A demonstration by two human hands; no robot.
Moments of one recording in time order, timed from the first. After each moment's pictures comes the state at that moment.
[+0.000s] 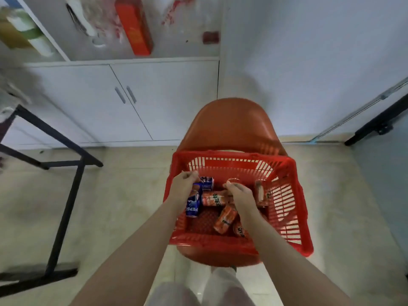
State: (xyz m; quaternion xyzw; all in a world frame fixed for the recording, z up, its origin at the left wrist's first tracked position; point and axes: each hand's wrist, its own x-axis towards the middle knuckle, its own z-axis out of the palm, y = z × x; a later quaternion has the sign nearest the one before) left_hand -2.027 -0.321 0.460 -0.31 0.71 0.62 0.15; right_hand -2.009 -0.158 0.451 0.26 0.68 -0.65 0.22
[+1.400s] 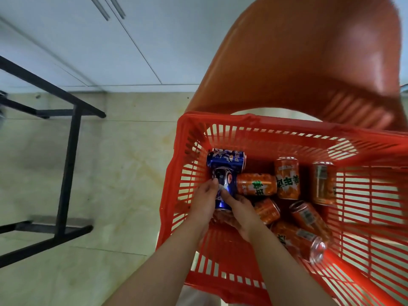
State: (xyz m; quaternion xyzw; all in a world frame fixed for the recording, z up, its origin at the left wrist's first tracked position) left_hand -2.035 -0.332 0.251 -0.41 0.66 0.58 0.26; right_hand -2.029 -0.222 0.203 0.35 0.52 -0.65 0.43
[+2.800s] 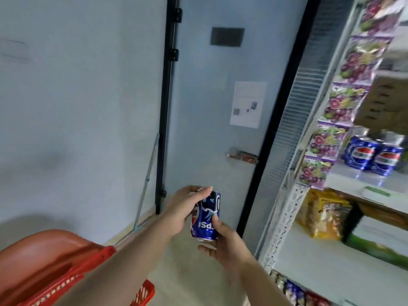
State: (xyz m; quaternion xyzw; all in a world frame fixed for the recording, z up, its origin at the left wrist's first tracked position) left_hand -1.837 -0.052 0.769 0.33 0.58 0.64 0.39; right_hand -1.696 0.003 0.710 0.28 0.54 -0.77 -0.18
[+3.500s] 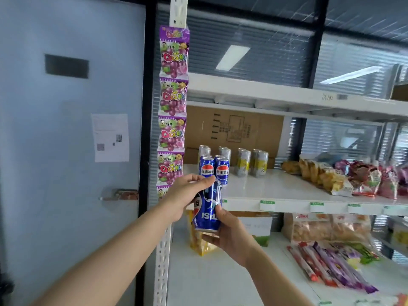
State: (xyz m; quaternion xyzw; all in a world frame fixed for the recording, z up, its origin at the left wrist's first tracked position) left_hand -1.558 0.162 0.900 0.56 0.40 0.54 0.48; right_hand -1.402 0.138 0.832 0.33 0.51 -0.65 -0.46
